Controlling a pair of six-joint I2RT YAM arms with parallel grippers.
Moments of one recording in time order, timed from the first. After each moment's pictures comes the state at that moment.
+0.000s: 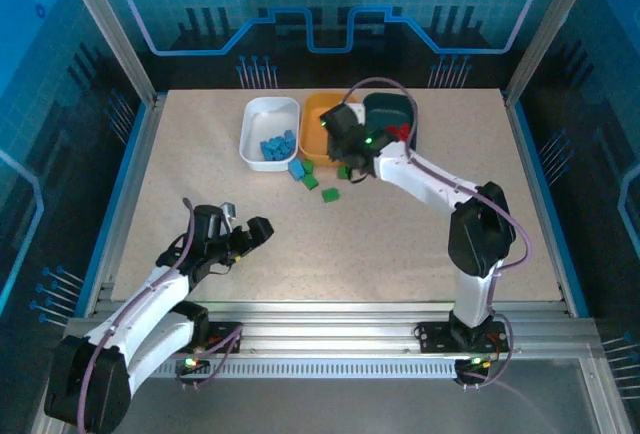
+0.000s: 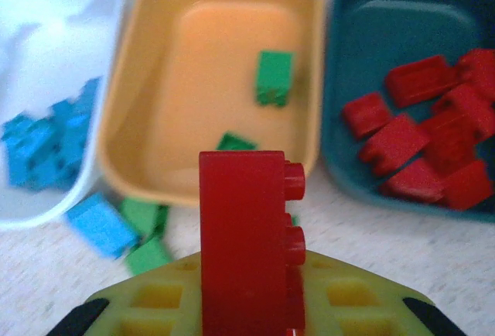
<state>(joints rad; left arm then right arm) -0.22 0.86 0.33 -0.27 0.34 -0.85 0.63 1.87 1.64 -0.64 0.42 0.53</state>
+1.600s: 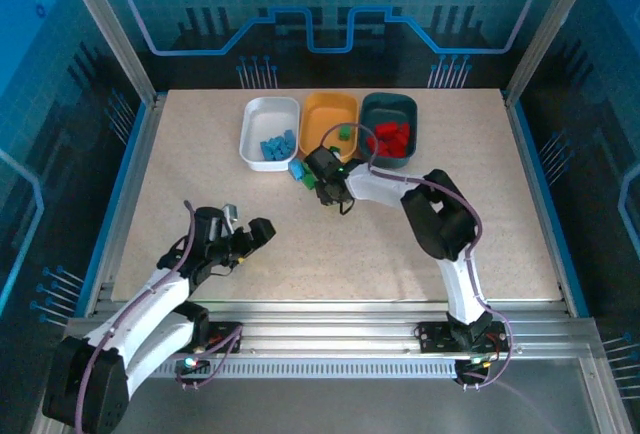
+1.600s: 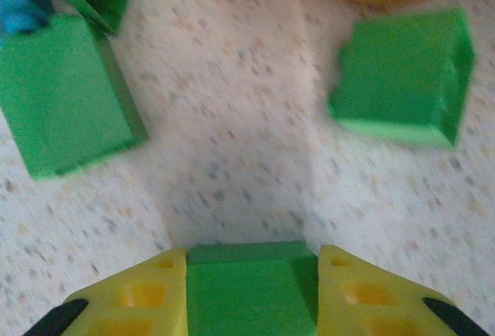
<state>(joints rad) -0.25 0.84 0.30 -0.24 0.36 -0.90 0.72 2.08 1.46 -0.55 0.29 0.45</state>
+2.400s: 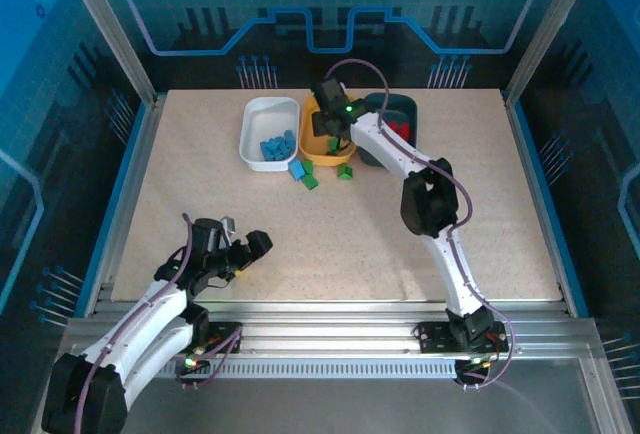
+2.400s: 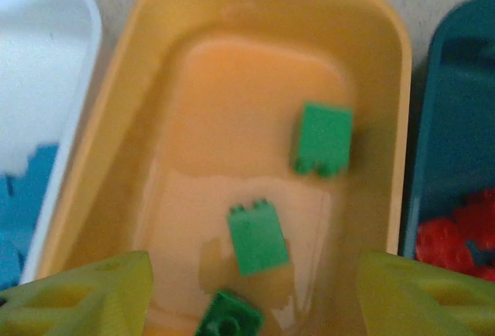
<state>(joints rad) -0.25 0.74 0.24 -0.33 0.36 -0.90 0.57 2.34 2.20 -0.78 0.34 0.36</state>
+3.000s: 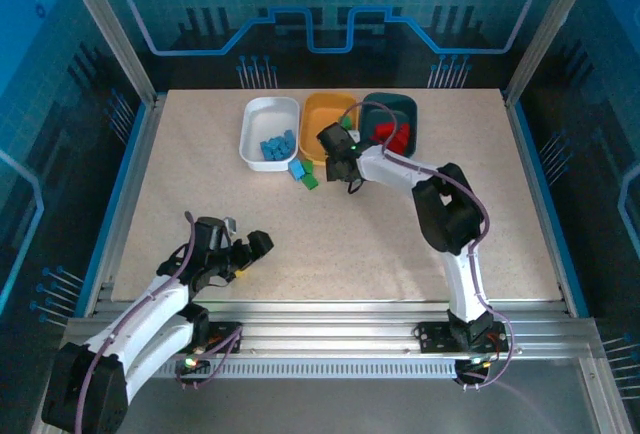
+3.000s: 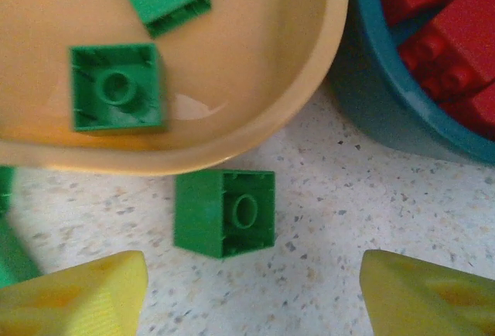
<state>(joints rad) -0.25 0.80 0.25 -0.32 0.36 -0.90 0.61 2.12 1.61 -0.63 0.36 0.54</state>
